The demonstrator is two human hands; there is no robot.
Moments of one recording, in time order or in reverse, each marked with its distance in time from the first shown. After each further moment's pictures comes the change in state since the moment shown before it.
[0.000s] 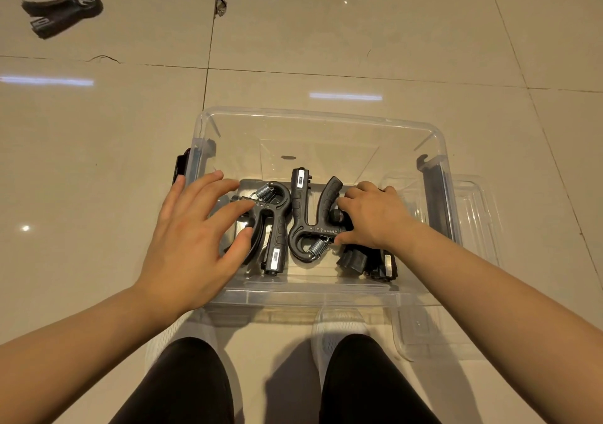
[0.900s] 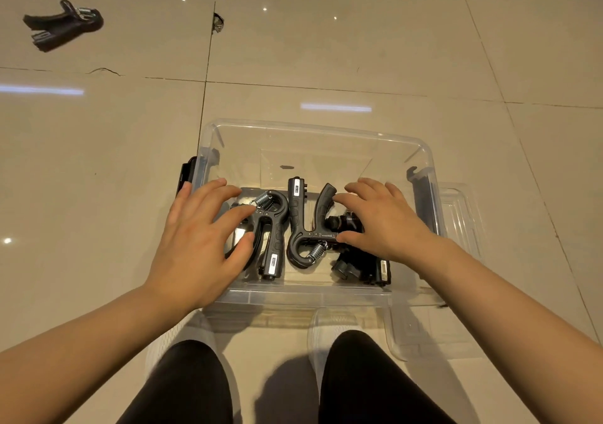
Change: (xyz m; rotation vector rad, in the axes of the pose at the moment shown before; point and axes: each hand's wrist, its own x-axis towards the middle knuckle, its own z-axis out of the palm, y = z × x) left_hand 0.001 -0.003 0.002 0.031 -0.006 0.026; right_hand -0.043 0.001 -0.022 0.208 0.174 0.011
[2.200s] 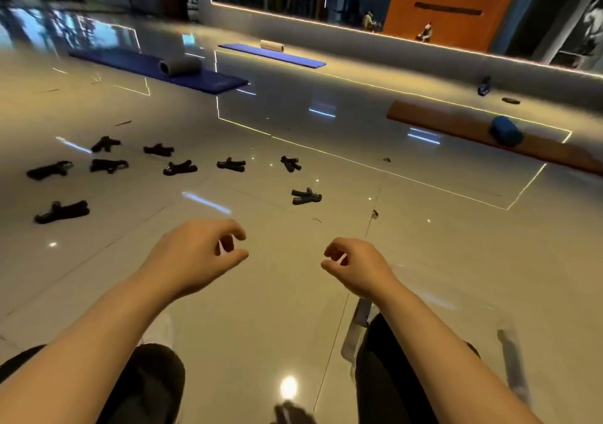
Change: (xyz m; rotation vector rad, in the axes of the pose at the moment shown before) left_hand -0.288 -0.050 -0.353 0.107 0.235 -0.457; right_hand -0.133 -0.357 -0.182 0.276 0.344 -0.315
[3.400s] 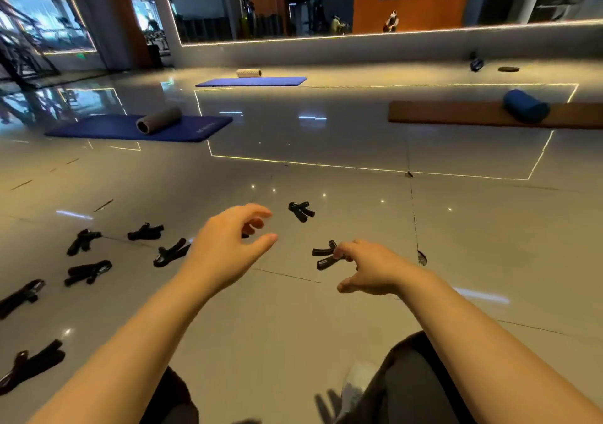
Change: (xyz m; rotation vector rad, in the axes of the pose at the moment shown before) left_hand 0.323 -0.075 -0.026 -0.197 0.145 0.101; right_hand 0.305 -0.005 -0.029 -0.015 -0.196 0.013
